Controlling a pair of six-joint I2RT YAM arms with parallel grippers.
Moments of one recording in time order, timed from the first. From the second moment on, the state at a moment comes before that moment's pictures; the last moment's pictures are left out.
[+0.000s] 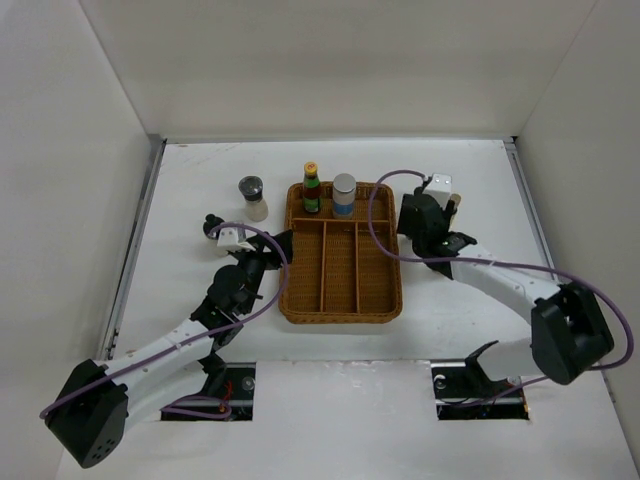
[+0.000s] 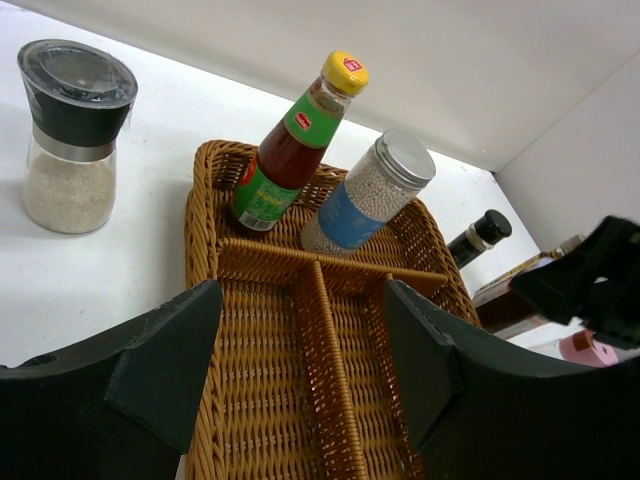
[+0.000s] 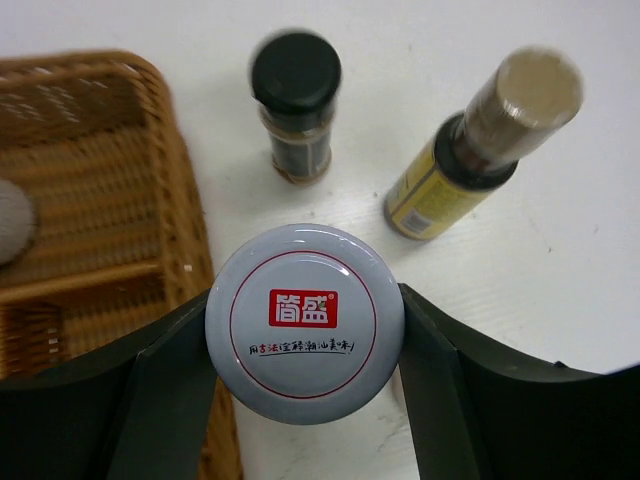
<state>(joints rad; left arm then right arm) -0.67 0.85 0.24 0.67 -0.44 -0.51 0.51 1.41 0.83 -0.06 0.65 0.40</state>
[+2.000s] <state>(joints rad) -0.37 1.35 0.93 -0.08 -0.48 -0.58 0.70 1.10 0.67 0.17 0.52 0.50</state>
